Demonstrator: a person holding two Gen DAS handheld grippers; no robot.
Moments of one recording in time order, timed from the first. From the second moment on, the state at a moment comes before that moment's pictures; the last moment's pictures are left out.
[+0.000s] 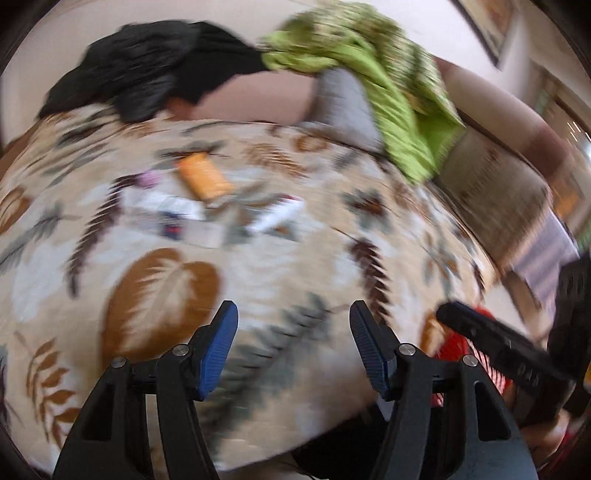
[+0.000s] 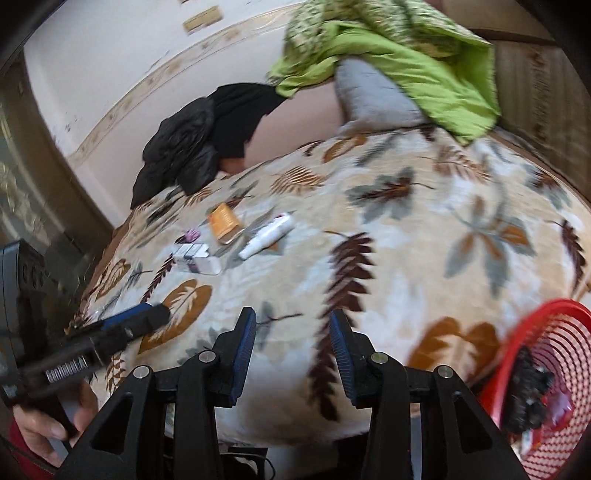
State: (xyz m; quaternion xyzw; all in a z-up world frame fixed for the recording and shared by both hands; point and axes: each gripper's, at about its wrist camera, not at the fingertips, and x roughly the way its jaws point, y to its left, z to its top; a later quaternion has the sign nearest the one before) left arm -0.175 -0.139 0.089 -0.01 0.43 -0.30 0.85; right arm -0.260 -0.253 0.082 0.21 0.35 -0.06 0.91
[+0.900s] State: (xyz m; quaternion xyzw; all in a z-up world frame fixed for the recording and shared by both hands) left arm 0.057 -0.115 0.002 -0.14 0.58 -0.01 0.80; right arm -0.264 -0.273 0.069 0.28 0.32 -0.01 0.90
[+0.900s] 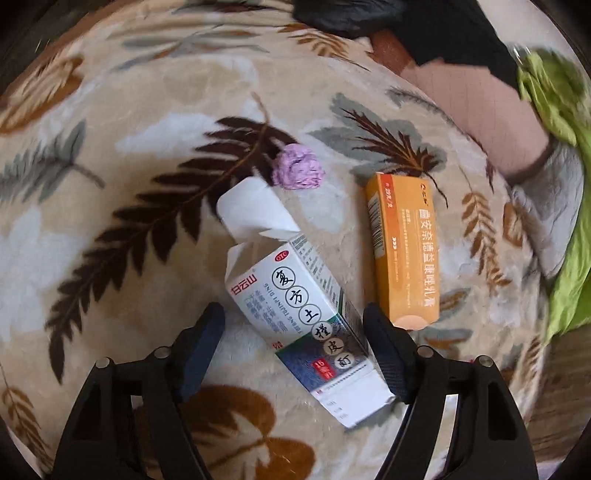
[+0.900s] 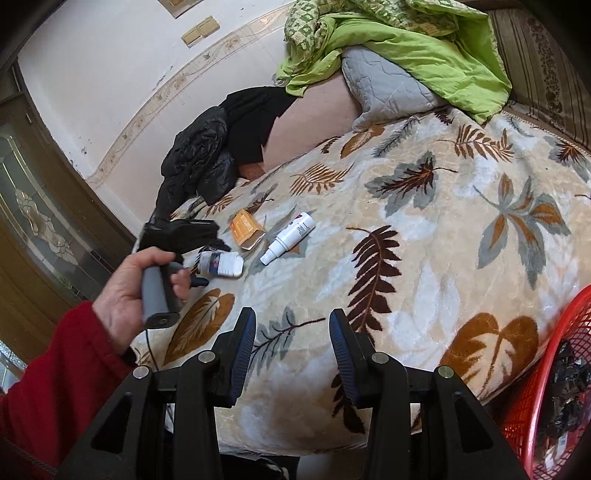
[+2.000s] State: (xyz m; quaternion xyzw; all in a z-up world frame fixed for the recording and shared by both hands) left arm -0.075 -0.083 0.034 0.02 0.40 -0.15 0.90; right arm -0.069 -0.278 0.026 0.37 0.41 -0.03 0.84
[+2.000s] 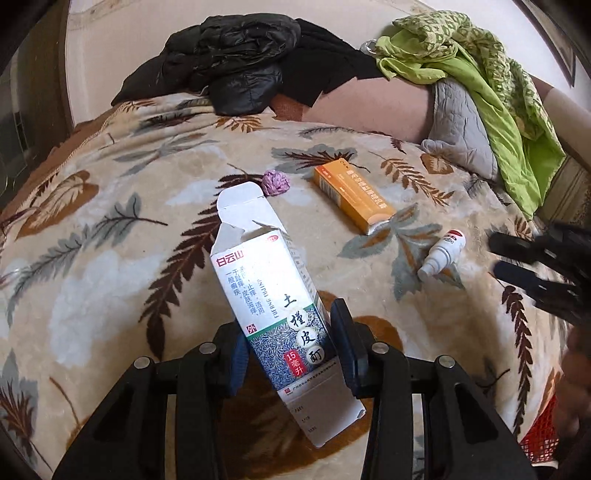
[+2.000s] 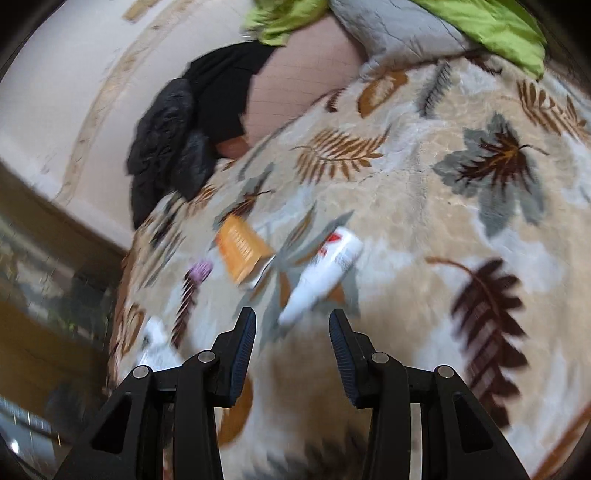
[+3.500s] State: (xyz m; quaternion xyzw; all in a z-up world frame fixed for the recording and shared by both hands) left arm -0.115 -0.119 0.066 0.12 0.28 -0.14 0.94; right arm -0.154 -0.214 0.082 0.17 0.28 -0.03 0.95
